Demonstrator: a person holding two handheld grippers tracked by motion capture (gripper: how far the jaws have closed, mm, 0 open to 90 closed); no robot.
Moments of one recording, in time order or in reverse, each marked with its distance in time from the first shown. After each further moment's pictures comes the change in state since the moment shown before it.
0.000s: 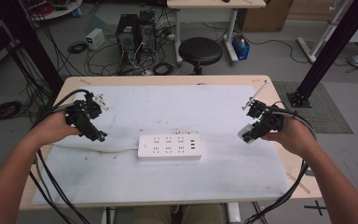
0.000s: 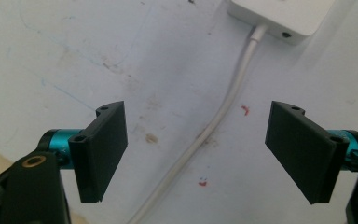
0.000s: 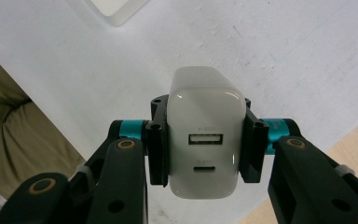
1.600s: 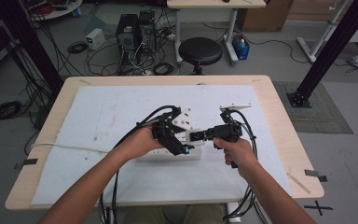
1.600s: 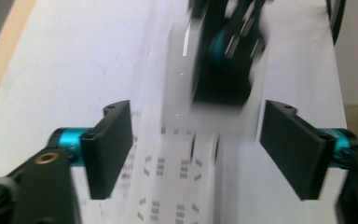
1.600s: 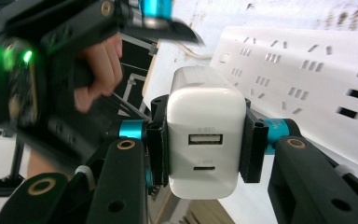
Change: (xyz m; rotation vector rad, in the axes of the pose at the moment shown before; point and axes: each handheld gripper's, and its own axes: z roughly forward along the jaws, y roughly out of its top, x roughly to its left) left arm -0.122 0.155 0.040 -0.461 -0.188 0.324; right arm 0.041 0.031 0.086 -0.470 0.831 0.591
